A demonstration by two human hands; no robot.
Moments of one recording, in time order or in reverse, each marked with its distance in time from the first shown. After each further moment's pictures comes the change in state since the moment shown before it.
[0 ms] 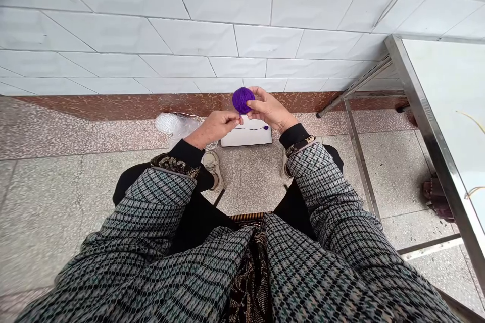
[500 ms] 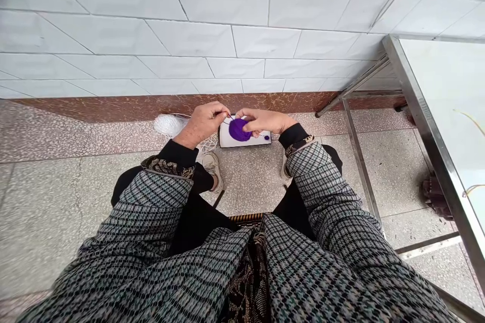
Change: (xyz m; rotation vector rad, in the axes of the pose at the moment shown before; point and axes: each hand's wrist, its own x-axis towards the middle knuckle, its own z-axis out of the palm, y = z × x) left_hand -0.003 -0.005 -0.020 0.102 0.167 0.063; right_hand -0.009 -0.006 0.000 -0.276 -0.366 0.242
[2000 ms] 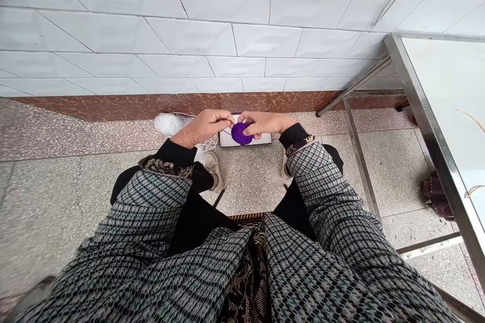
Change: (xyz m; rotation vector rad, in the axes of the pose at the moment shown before) left_hand -0.004 0.022 -0.010 -0.185 -0.238 -0.024; right_hand 0.000 0.000 0.001 -0.149 -0.059 0.069
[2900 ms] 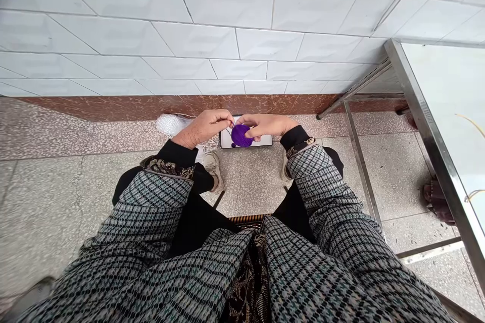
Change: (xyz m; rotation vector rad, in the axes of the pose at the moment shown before) left_hand 0.002 -0.006 -0.003 0.049 0.043 -0.008; right_hand -0.003 -0.002 -0.002 0.082 -0.014 -0.036
